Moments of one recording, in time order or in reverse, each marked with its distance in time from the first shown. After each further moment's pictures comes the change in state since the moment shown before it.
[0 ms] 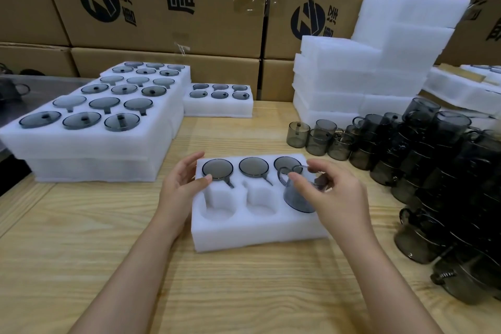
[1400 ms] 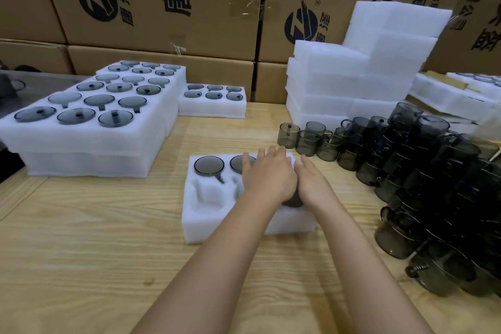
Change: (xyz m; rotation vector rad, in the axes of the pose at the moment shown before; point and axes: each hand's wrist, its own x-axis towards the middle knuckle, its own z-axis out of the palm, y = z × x) left_hand -0.001 0.019 0.166 1.340 -0.277 0.026; right_hand 0.031 0.018 0.014 0.066 -0.310 0.315
